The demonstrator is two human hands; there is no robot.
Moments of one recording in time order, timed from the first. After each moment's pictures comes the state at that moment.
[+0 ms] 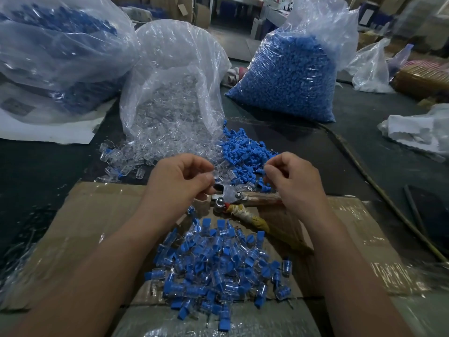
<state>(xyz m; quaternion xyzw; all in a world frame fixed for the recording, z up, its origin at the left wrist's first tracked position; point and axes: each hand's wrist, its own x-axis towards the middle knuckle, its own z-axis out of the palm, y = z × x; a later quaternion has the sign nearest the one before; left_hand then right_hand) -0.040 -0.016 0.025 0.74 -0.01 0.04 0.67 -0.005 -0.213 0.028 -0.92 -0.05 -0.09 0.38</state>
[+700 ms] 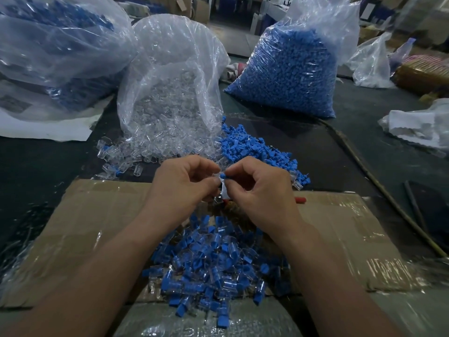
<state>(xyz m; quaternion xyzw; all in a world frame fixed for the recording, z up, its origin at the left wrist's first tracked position) -0.043 -0.024 0.025 0.77 -0.03 0.05 0.63 -0.036 -0.169 0.032 -0.88 -0.22 -0.15 0.39</state>
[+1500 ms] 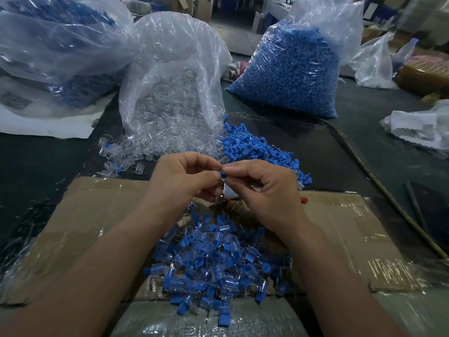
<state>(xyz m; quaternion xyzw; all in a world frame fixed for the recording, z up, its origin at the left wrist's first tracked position) -0.045 -0.022 0.035 0.67 -0.01 -0.01 0.74 -0.032 -0.173 0.026 -0.82 -0.28 -0.17 0.47</state>
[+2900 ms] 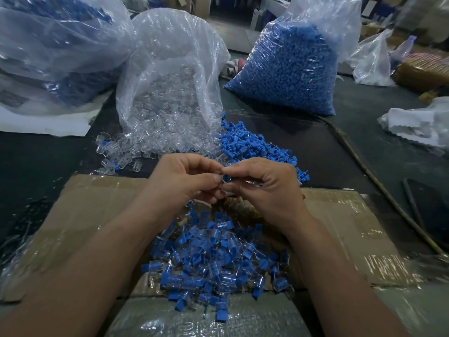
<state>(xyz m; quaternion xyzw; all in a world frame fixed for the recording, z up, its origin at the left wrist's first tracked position) -0.046 -0.021 0.036 0.66 -0.02 -0.08 0.74 -0.027 -0.183 0.027 -0.83 -0.30 -0.14 0.46</state>
